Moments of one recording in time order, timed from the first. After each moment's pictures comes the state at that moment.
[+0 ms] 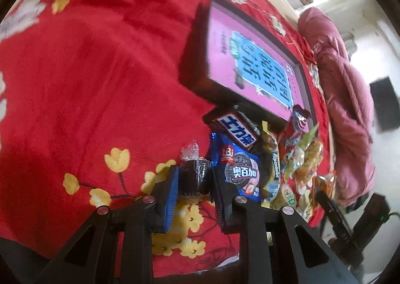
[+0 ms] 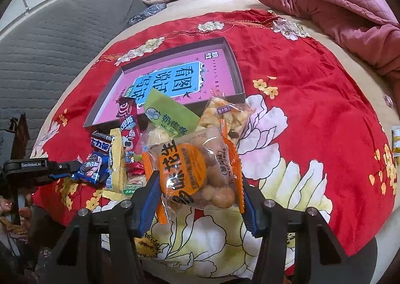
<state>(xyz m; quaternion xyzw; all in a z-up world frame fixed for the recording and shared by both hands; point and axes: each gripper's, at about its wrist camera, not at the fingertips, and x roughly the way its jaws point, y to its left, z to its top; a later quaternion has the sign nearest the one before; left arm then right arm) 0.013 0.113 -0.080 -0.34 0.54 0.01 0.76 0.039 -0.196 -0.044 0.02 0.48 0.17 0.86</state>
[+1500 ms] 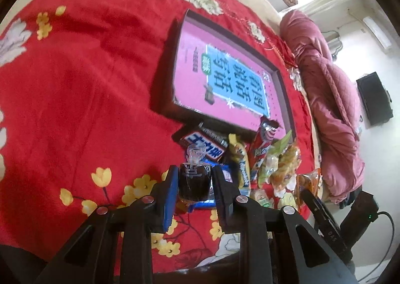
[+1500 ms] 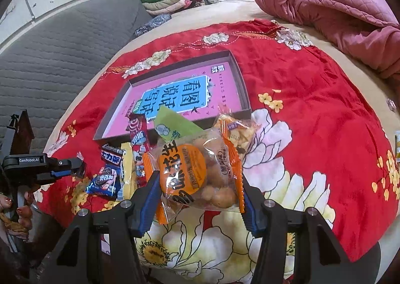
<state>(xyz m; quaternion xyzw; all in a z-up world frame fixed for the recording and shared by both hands) 0.024 0.106 -0.041 -0.33 0.52 -0.03 0.79 0.040 -0.196 -0.031 0.04 0.45 0.18 0.87</state>
